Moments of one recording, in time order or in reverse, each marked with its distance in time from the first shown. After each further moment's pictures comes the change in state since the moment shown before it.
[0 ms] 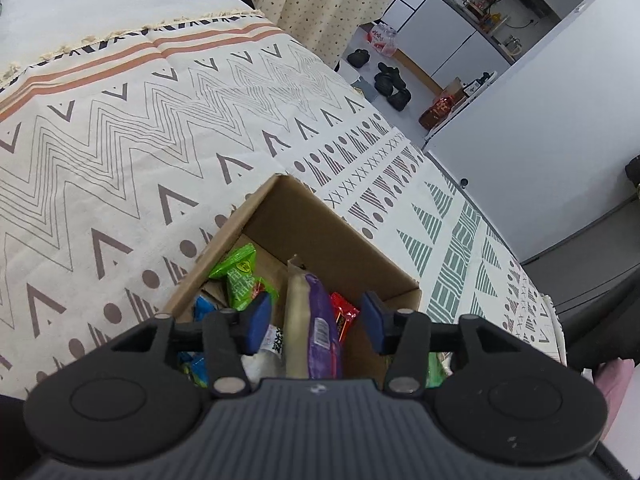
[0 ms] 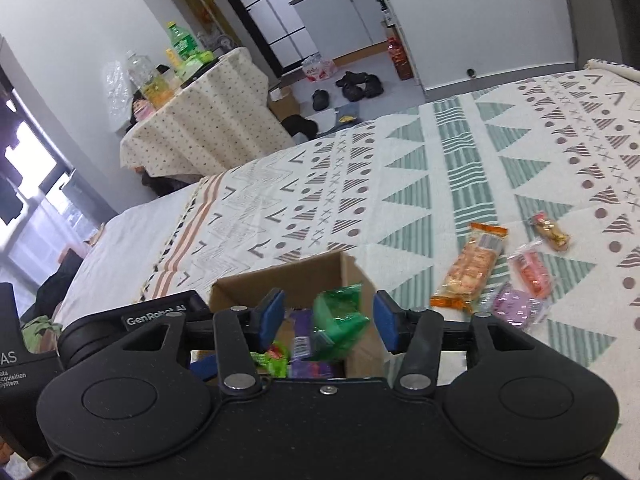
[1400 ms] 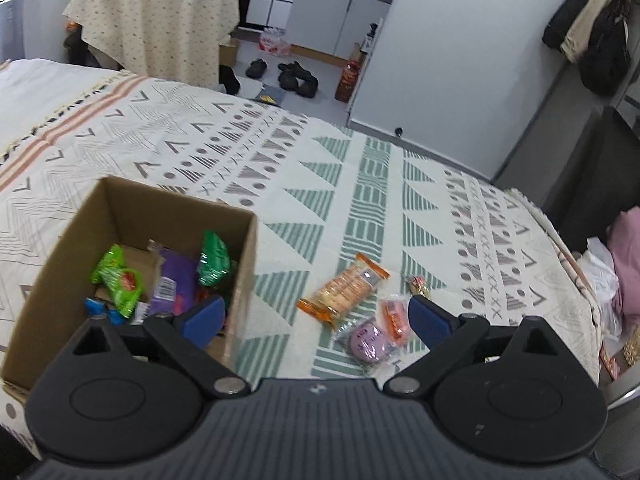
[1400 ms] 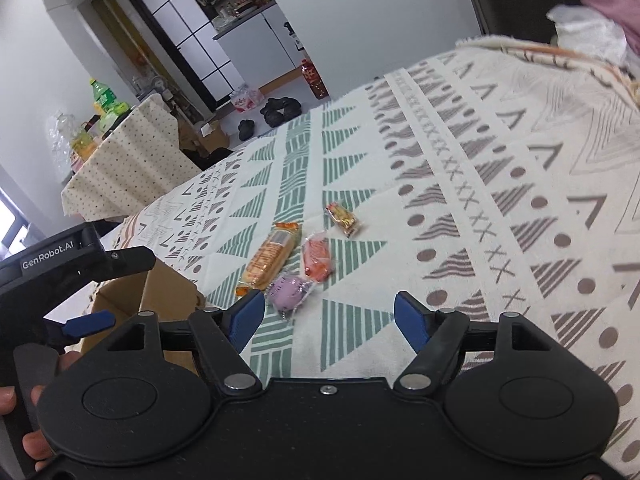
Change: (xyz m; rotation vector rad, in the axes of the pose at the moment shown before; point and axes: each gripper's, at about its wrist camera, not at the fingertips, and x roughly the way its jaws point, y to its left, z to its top) left arm 0.004 -0.119 -0.093 0.446 -0.044 -0.030; right arm -0.065 -0.178 -0.038 0.147 -0.068 -0.101
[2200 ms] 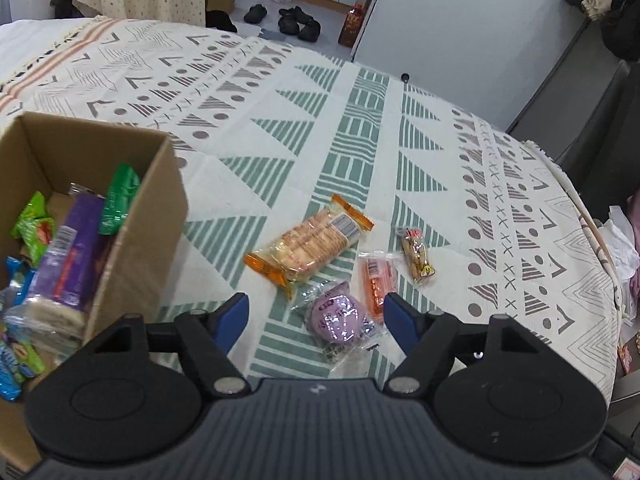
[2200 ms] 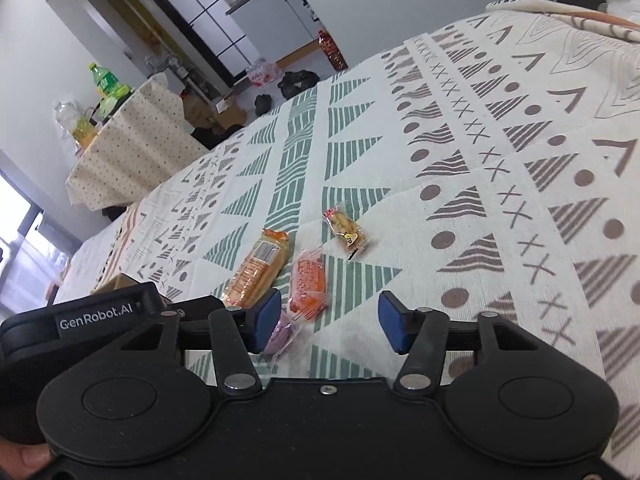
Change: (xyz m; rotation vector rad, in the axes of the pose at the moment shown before) left arm 0.080 -0.038 -0.015 -0.023 0.161 0.023; right arm 0.081 -0.022 0.036 -0.018 0.100 0.080
